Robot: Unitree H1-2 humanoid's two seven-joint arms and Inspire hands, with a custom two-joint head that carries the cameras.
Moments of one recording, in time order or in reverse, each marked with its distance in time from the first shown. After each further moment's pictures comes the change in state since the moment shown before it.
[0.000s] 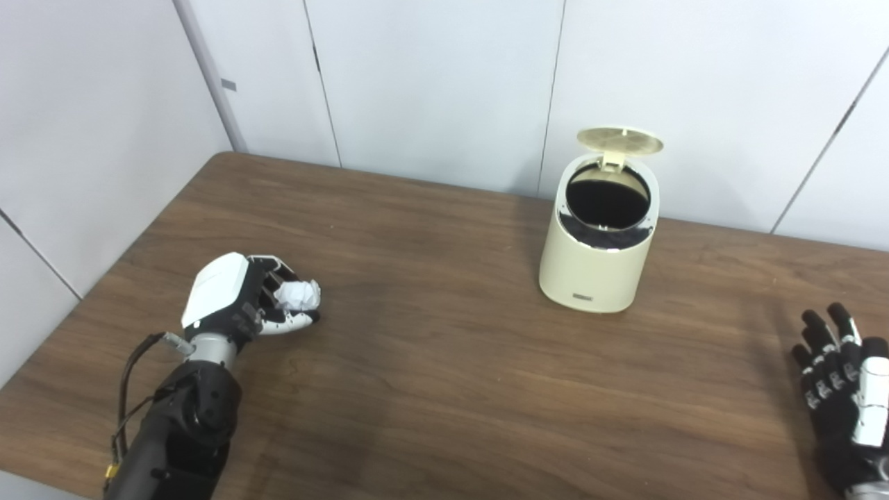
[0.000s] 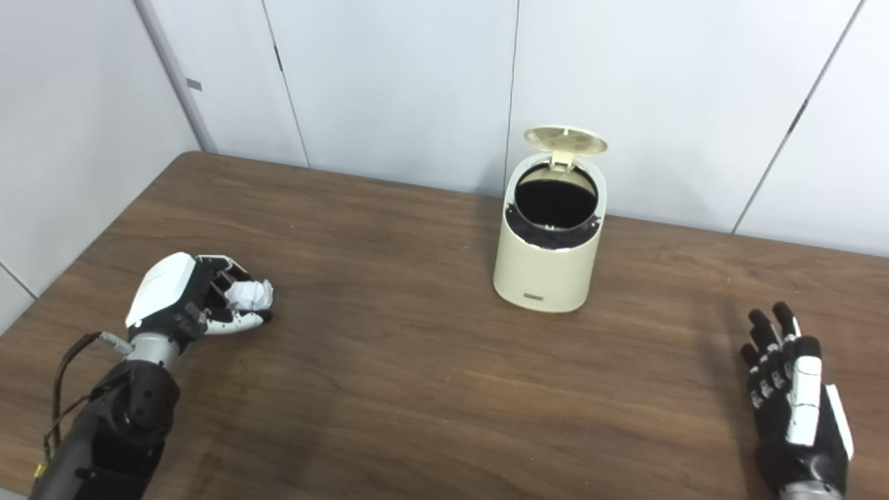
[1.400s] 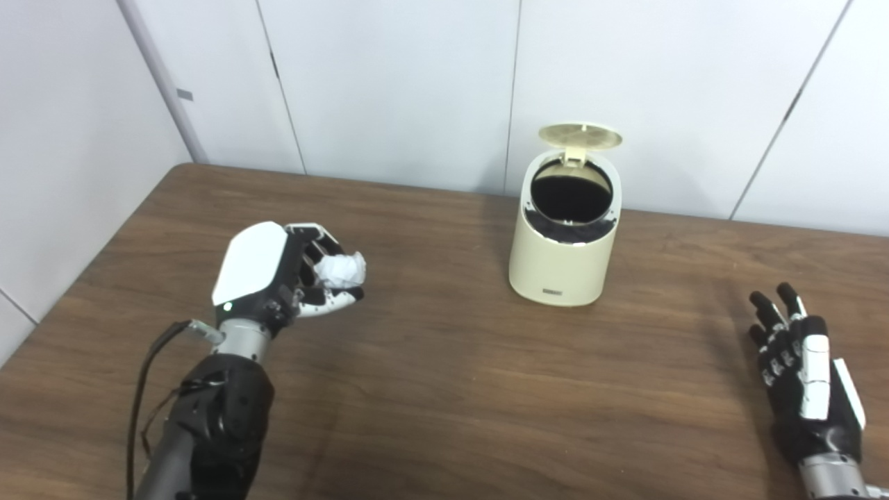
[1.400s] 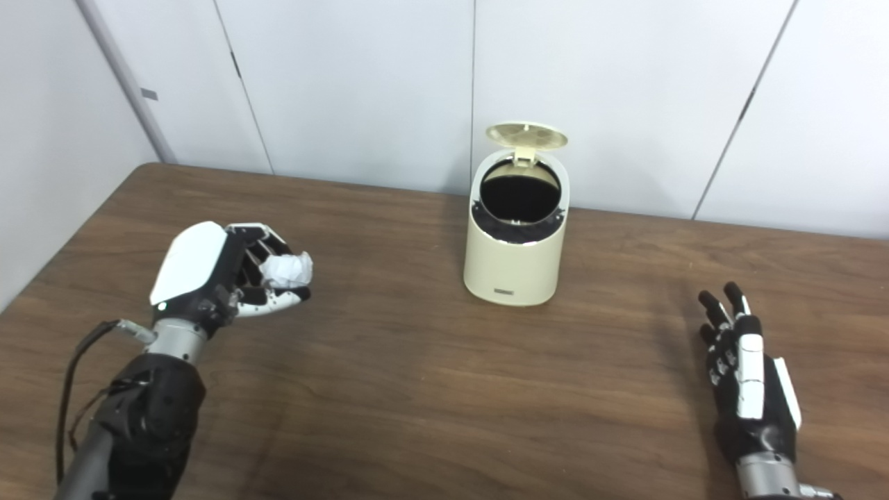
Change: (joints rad) left arm -0.115 -0.103 -0.151 -0.220 0.152 0.044 -0.113; right arm -0.001 0.028 0.025 0.020 -0.070 -0.056 -0.013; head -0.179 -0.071
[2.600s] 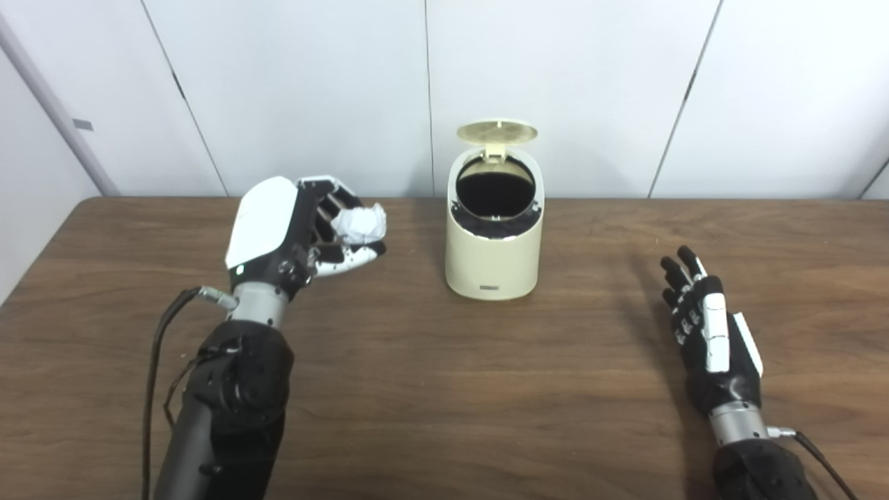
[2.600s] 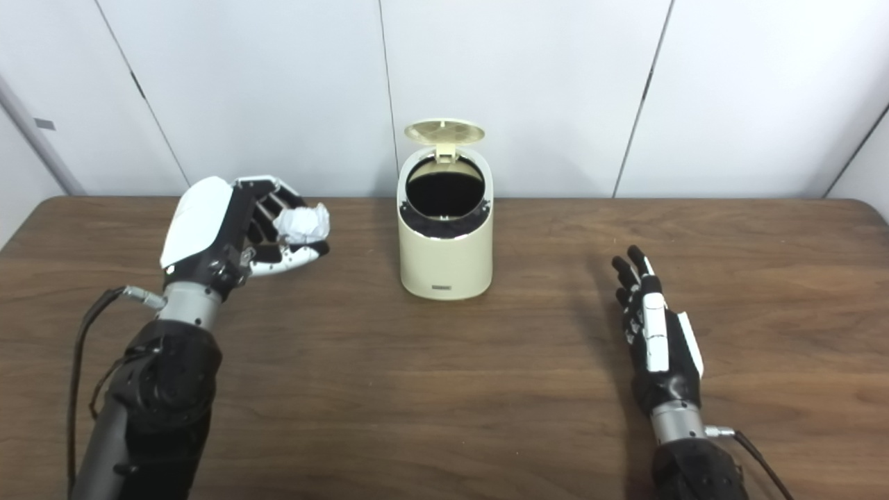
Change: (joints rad) left arm -0.220 -0.113 -0.075 0.056 0.003 -0.033 -0.013; right arm -0.019 0.071 0.018 0.002 -0.057 -0.019 -0.028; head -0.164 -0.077
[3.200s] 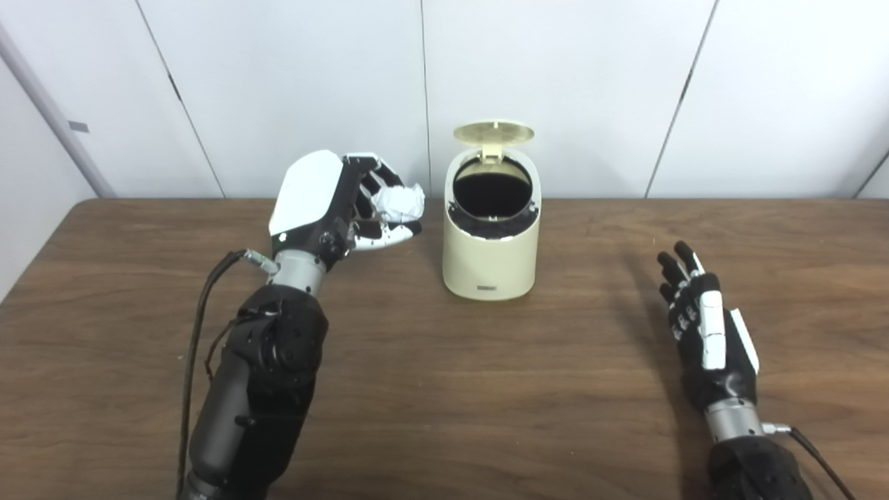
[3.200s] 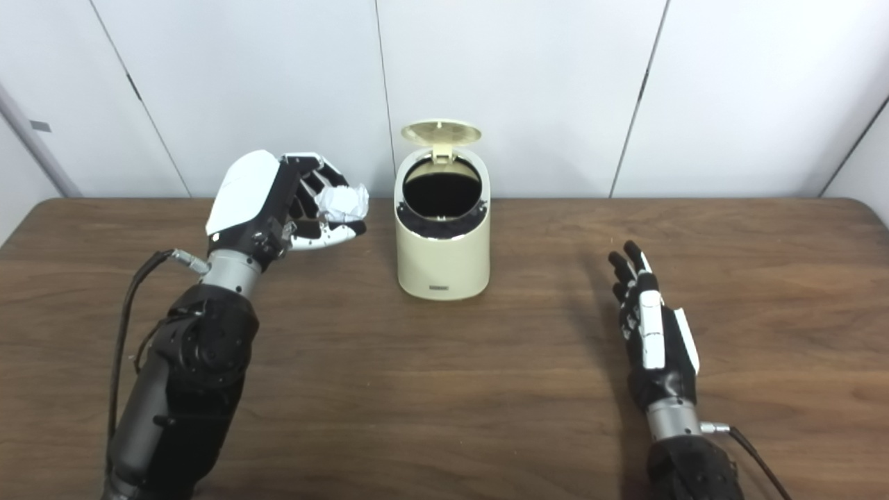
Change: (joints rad) left arm -0.103 -0.021 -0.055 0.134 -0.006 -0.048 0.025; right arm -0.007 0.006 0.007 0.010 -0.002 -0.028 -0.006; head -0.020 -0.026
